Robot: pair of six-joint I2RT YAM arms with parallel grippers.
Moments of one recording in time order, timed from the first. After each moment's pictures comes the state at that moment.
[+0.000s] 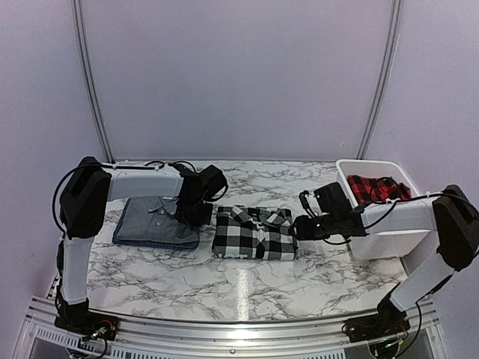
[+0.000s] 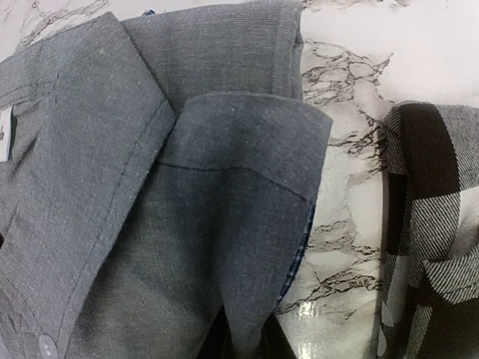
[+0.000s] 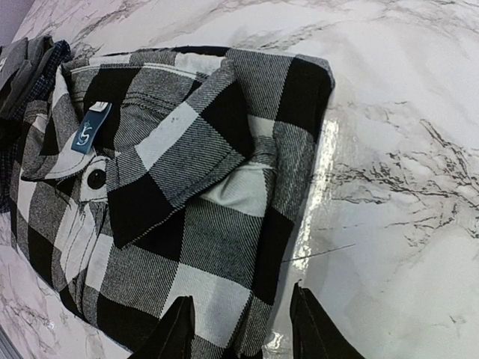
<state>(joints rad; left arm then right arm) -0.78 2.12 1.62 -0.84 -0.34 -0.63 0.55 1.50 0.72 -0.07 -0.12 0.43</state>
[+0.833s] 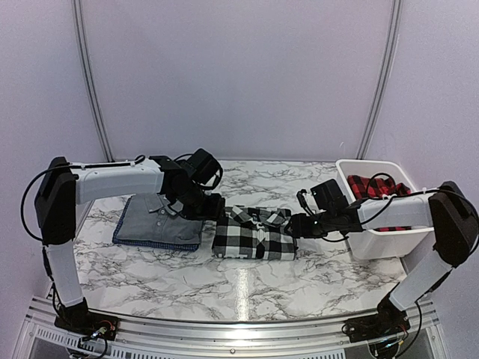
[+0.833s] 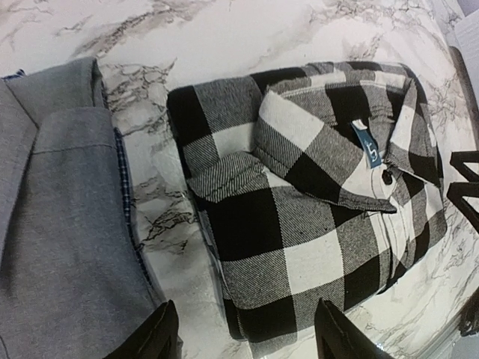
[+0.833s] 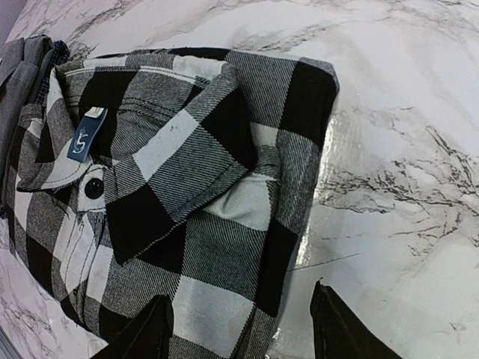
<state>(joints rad) -0.80 1.91 1.53 -0.68 0.00 -0.56 0.55 1.54 0.78 -0.11 -0.13 0.43</state>
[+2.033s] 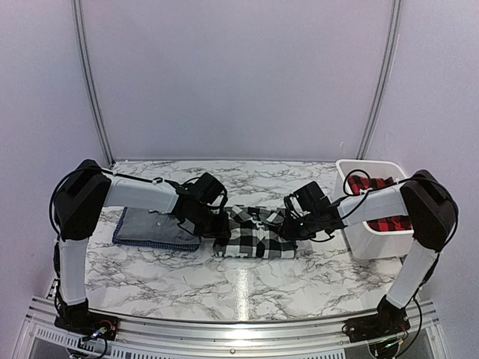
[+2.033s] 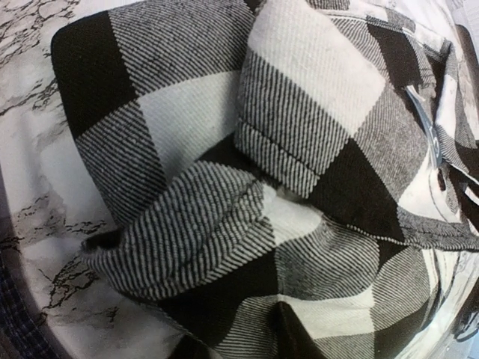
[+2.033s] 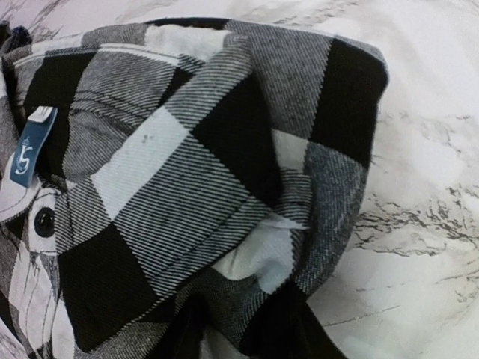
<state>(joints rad) -0.80 2.07 1.39 -0.37 0.18 -0.60 0.60 1.74 0.89 -0.11 -0.08 0.47</state>
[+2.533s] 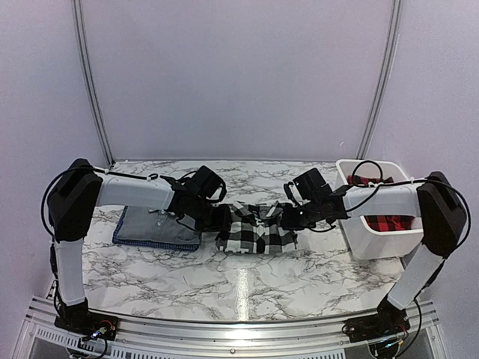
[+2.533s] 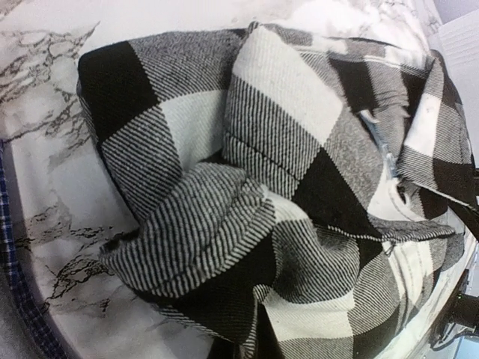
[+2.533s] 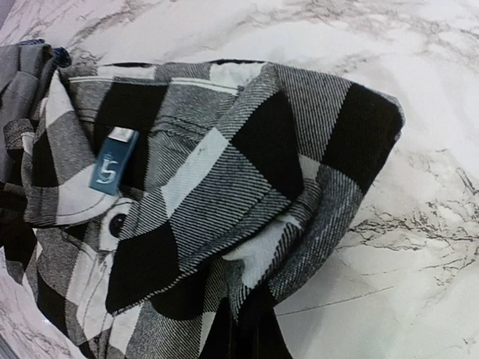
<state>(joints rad) -0.80 2.03 1.39 -0.33 0.18 -0.66 0.62 1.68 0.98 -0.24 -0.06 0.48</state>
